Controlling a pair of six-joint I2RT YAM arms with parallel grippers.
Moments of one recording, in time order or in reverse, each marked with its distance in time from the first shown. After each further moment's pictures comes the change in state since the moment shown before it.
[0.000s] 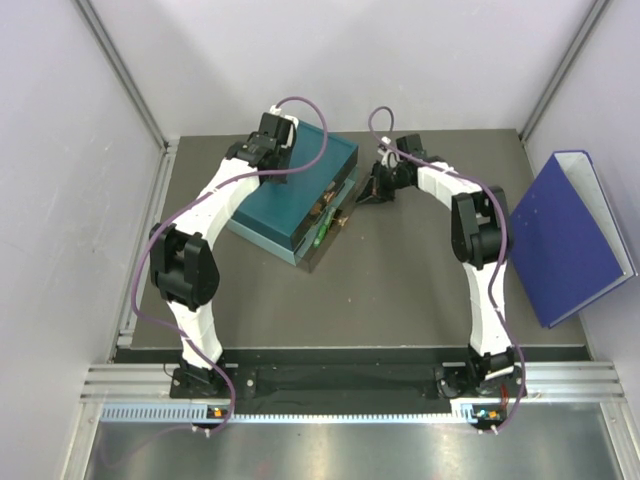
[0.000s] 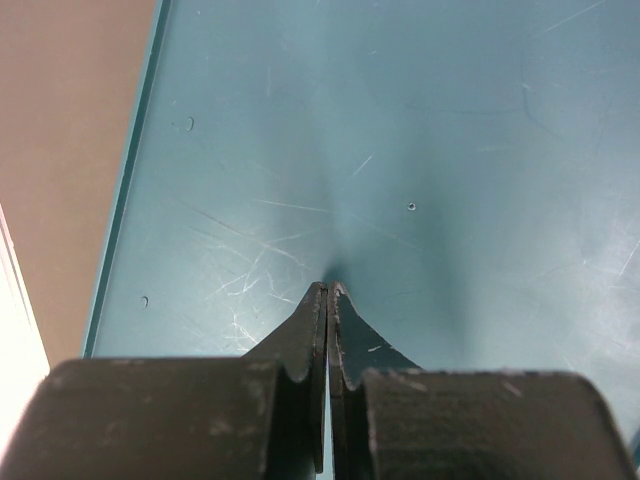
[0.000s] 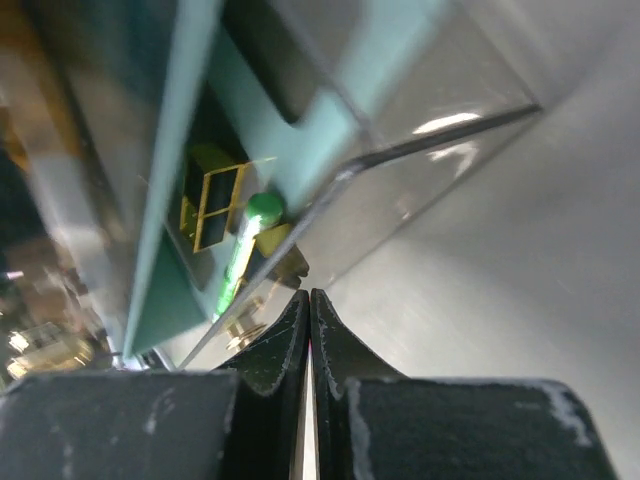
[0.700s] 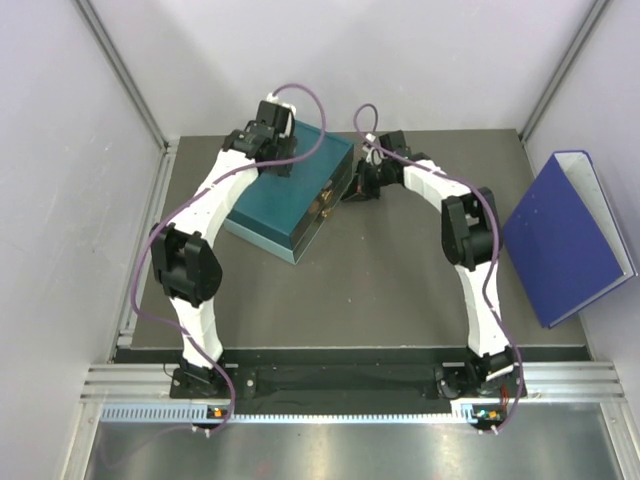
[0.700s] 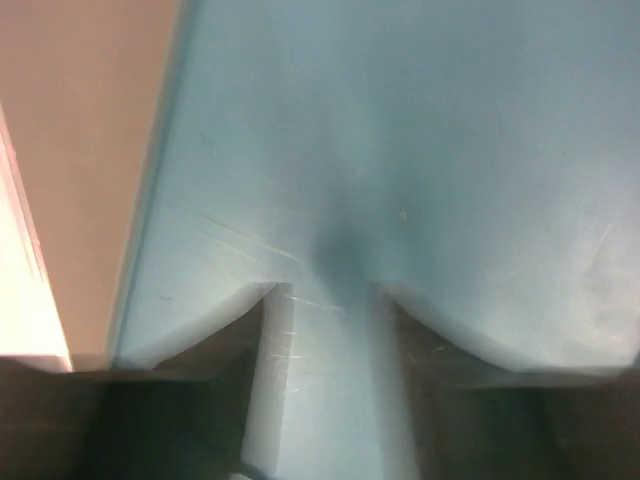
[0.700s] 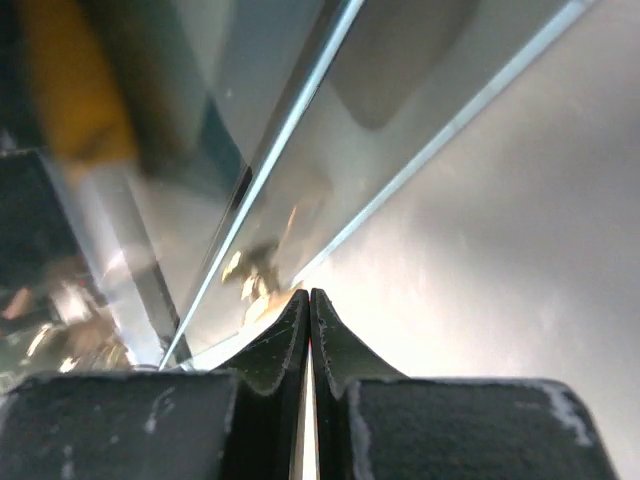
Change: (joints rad) left arm 0.007 0.023 0.093 -0.072 -0.003 0.002; right arm 0.079 0.077 0.147 -0.015 0.014 0.076
